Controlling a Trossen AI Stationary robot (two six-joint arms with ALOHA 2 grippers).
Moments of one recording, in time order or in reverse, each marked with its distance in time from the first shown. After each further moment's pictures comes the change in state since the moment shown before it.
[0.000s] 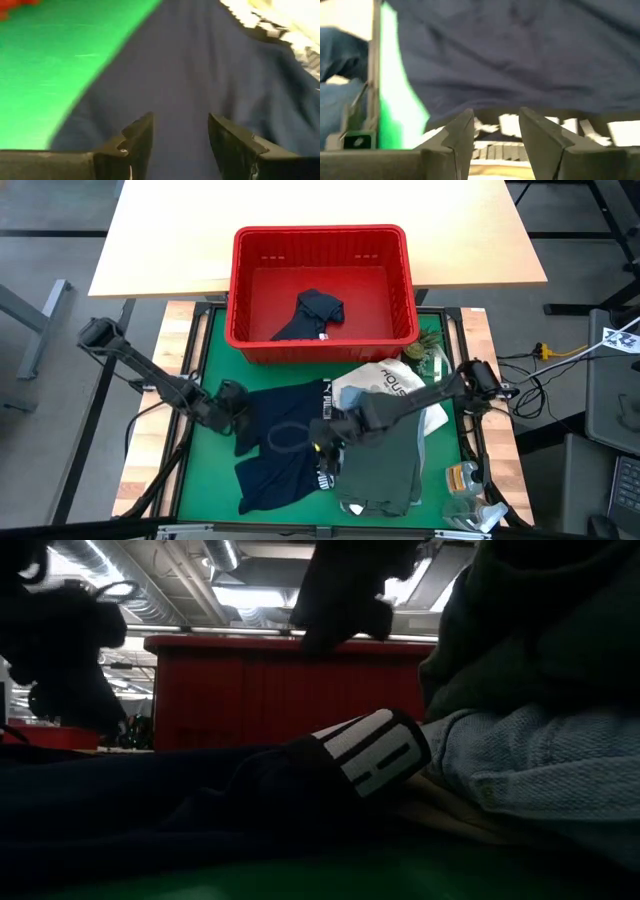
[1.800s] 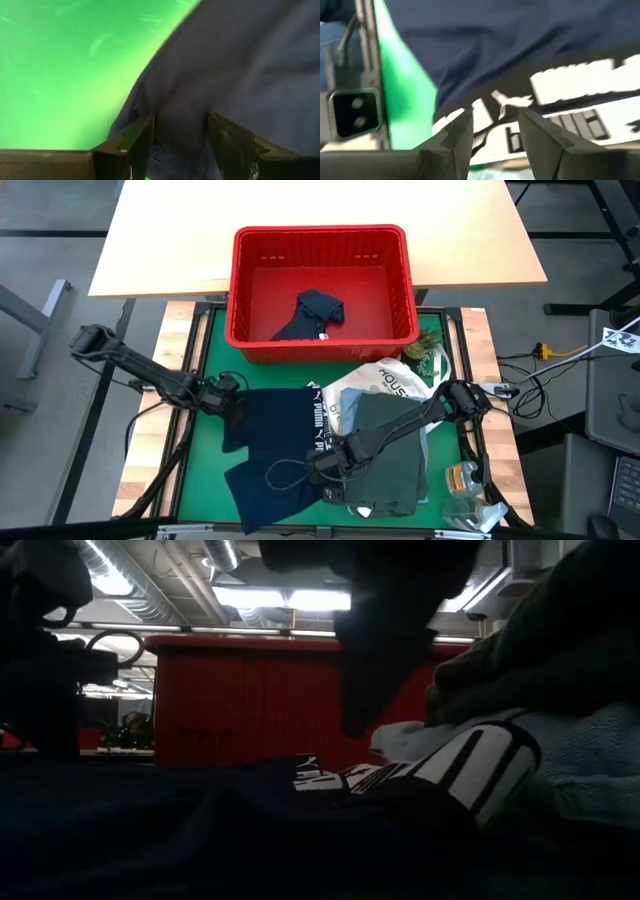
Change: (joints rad) left arm 0.190 -0.033 -0.010 -0.352 0.218 0.014; right arm 0.115 0.224 0.212 -0.213 -0.096 0.083
